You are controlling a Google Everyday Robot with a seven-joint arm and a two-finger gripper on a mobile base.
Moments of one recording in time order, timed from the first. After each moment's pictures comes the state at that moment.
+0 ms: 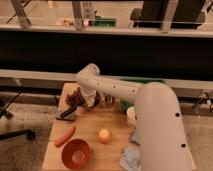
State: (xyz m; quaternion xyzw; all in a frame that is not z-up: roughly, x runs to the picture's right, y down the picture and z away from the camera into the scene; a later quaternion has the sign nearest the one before) arm -0.108 0.065 0.896 -0.26 -0.11 -0.19 0.94
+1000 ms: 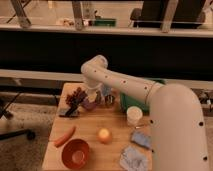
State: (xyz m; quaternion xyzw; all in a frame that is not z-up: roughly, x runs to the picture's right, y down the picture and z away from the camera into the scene) arm -0.089 0.027 0.847 -0.24 -0.16 -0.16 0.94
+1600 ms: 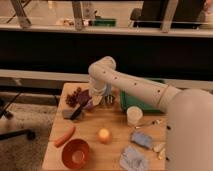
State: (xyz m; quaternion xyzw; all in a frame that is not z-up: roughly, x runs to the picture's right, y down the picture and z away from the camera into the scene) arm -0.061 0.049 0.818 -0.26 -0.18 -0.15 0.94
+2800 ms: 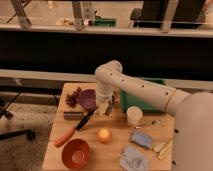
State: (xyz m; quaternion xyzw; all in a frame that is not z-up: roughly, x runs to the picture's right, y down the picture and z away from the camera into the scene) arm -0.028 0.094 0.800 -0.34 -0.15 -0.11 0.92
